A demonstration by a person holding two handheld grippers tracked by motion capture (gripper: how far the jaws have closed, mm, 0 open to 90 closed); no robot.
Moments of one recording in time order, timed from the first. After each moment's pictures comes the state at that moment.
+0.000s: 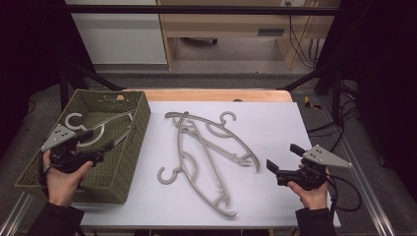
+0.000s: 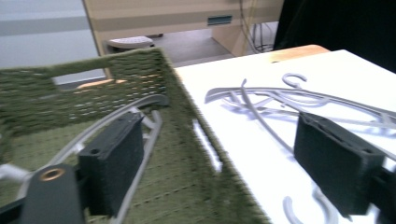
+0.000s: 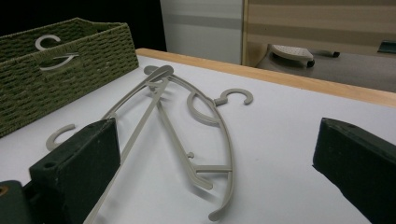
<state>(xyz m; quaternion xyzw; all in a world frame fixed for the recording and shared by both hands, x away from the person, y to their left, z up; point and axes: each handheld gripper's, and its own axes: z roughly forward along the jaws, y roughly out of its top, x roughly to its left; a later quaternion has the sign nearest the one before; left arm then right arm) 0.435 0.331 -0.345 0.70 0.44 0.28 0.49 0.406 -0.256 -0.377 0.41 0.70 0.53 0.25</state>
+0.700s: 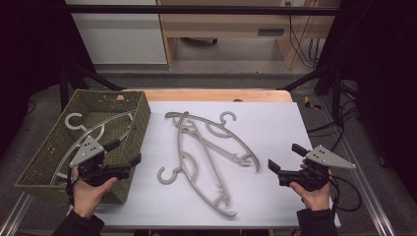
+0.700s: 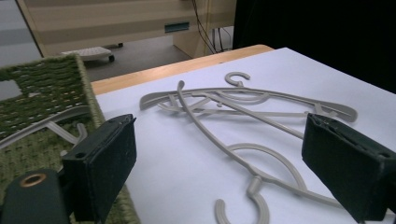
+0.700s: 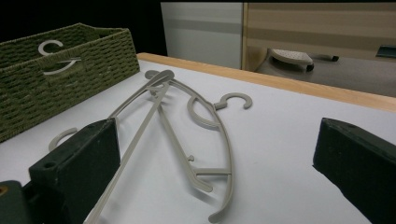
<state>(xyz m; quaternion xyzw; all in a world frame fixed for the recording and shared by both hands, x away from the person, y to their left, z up) 0.413 0.272 -0.357 0.72 0.38 0.25 0.52 0.403 -0.259 -0.374 0.41 0.69 0.54 0.26</state>
